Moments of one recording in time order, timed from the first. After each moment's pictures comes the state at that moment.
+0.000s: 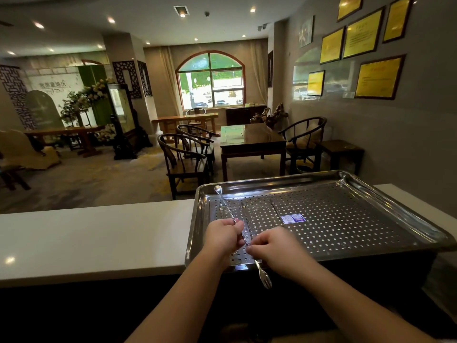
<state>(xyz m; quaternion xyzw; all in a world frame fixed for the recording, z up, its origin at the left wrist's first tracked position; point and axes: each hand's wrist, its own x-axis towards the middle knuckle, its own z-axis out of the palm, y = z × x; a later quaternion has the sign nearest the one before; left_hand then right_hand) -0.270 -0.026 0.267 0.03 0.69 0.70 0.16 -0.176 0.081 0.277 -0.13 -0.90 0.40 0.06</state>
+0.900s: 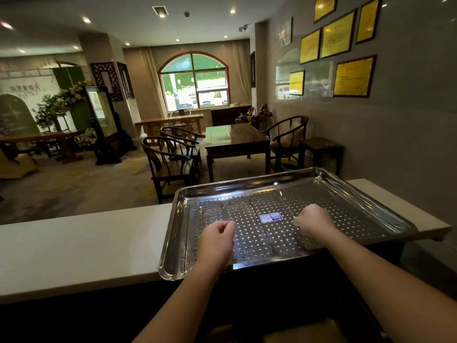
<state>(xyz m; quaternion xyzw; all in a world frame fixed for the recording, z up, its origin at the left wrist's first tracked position) -0.246 0.002 0.260 0.14 0.80 0.58 0.07 -0.192 0.234 0.260 -0.37 -0.87 0.29 0.12</state>
